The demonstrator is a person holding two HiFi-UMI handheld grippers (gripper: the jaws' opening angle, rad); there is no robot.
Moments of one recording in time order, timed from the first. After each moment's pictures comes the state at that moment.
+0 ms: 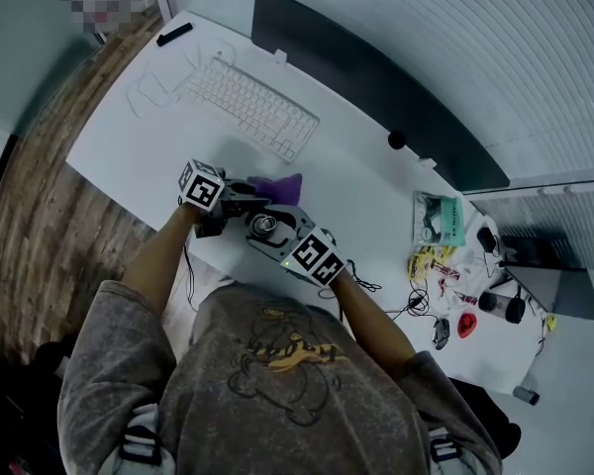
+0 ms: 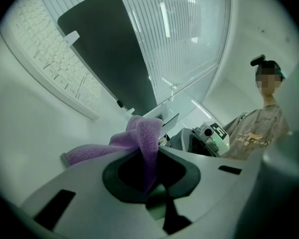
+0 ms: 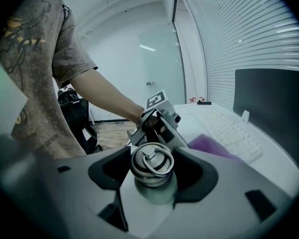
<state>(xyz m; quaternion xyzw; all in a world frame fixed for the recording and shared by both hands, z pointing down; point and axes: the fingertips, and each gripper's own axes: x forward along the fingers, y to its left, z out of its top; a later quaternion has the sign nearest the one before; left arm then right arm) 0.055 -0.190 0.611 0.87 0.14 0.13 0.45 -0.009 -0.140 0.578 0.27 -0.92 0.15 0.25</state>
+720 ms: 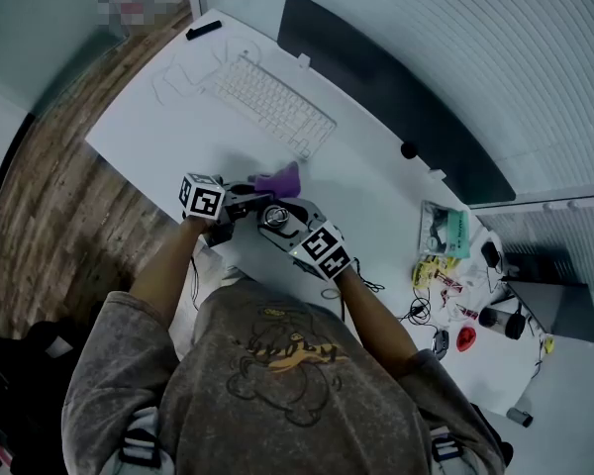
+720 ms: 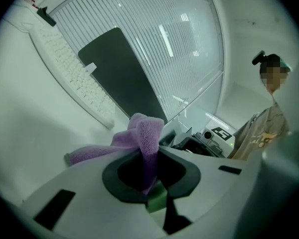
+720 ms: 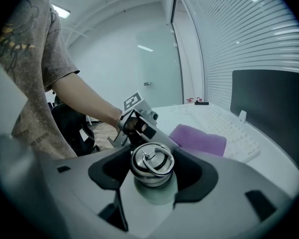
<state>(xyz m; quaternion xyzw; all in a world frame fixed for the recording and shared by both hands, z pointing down) 0.023 -0.191 0.606 0.90 0.00 0.06 0.44 -0.006 -0.138 0.580 0.28 -0.91 0.15 0.25</state>
